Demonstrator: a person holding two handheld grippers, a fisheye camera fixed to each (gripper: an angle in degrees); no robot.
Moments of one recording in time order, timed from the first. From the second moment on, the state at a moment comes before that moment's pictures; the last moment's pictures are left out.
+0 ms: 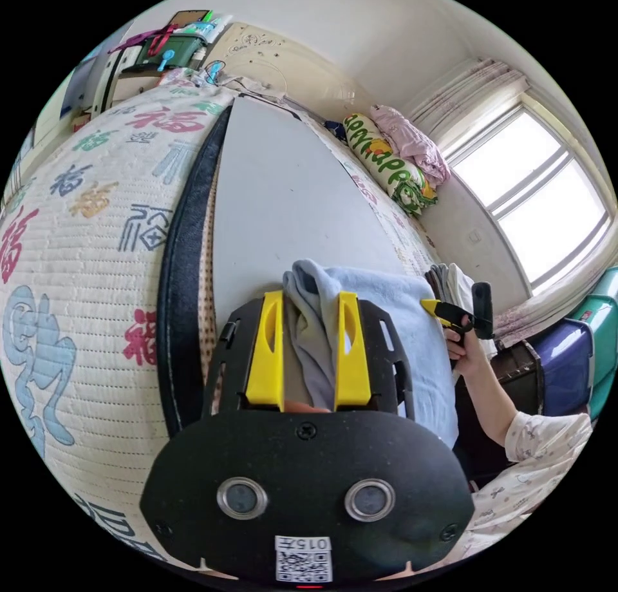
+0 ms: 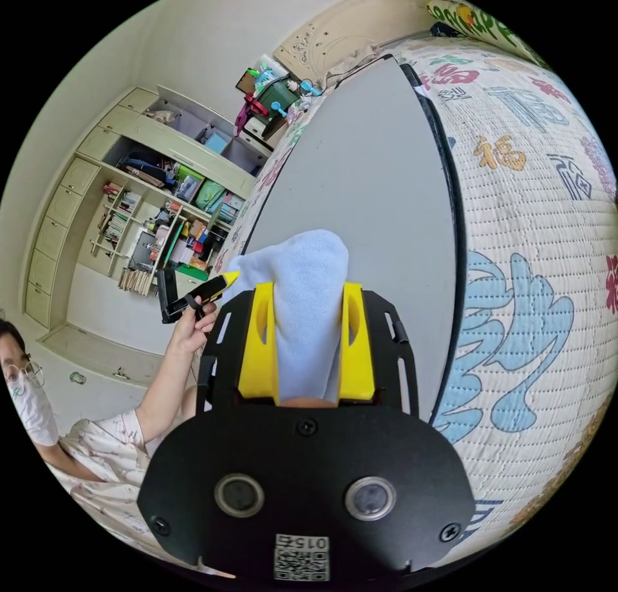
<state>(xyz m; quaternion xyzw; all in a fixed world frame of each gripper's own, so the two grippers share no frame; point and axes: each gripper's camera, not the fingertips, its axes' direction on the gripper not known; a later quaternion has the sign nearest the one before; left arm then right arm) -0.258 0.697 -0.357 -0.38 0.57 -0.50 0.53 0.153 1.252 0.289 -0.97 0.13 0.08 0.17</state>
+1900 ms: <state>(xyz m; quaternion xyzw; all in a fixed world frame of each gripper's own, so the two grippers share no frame) -0.340 -0.115 -0.194 -0.10 0.65 -0.42 0.63 0.123 1.212 0.266 -0.83 0.15 -0.43 0.33</state>
